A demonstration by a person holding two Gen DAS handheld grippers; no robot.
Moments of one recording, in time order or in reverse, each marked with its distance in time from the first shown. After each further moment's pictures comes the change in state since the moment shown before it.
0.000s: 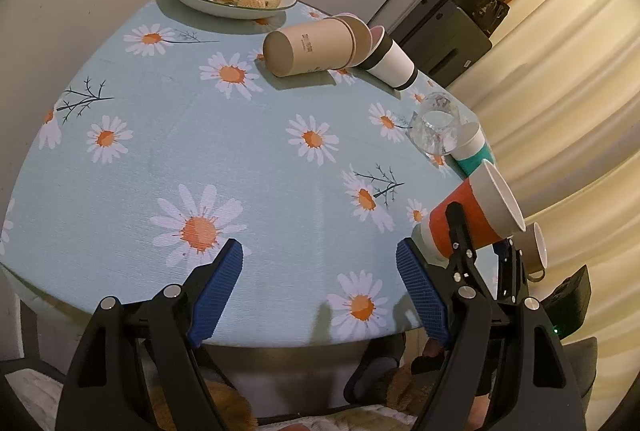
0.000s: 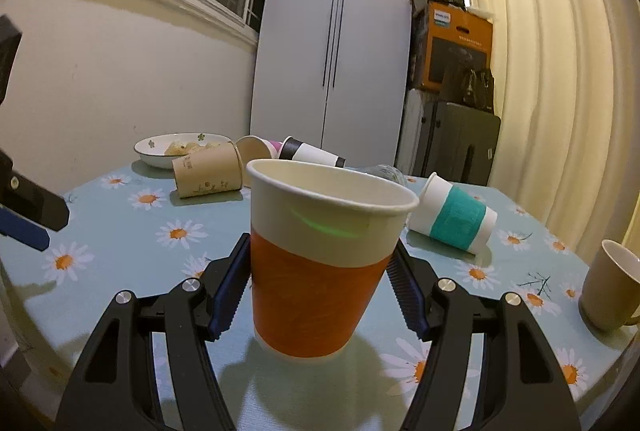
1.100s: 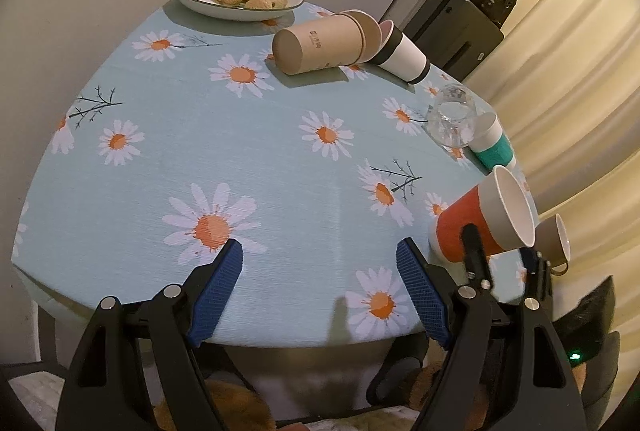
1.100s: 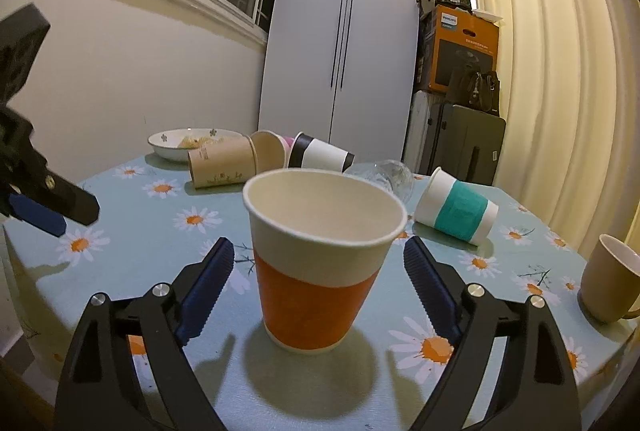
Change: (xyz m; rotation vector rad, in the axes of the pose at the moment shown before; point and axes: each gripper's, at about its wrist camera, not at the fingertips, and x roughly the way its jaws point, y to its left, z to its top) left arm 0.006 -0.005 -0.005 0.042 -0.013 0.094; right arm -0.021 0.002 -0.003 -0.003 0.003 0.030
